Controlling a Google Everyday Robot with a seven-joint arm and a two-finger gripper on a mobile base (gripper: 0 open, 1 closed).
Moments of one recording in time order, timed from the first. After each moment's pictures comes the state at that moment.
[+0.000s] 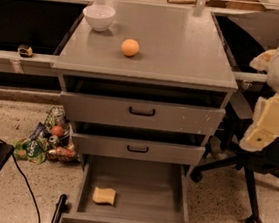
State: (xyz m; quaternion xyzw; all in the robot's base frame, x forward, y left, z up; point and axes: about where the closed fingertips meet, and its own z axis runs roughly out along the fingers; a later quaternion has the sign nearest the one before) arm 0.443 -0.205 0.961 -0.61 0.77 -0.03 0.19
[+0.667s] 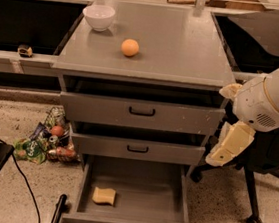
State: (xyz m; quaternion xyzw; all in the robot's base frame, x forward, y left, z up) arm 0.458 -0.171 0.878 -0.59 0.77 0.07 0.24
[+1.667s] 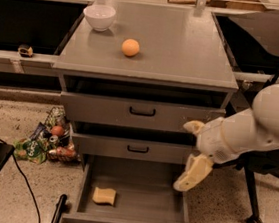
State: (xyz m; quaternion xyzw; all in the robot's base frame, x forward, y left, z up) arm 0.456 -0.125 0.756 -0.60 0.73 0.18 0.25
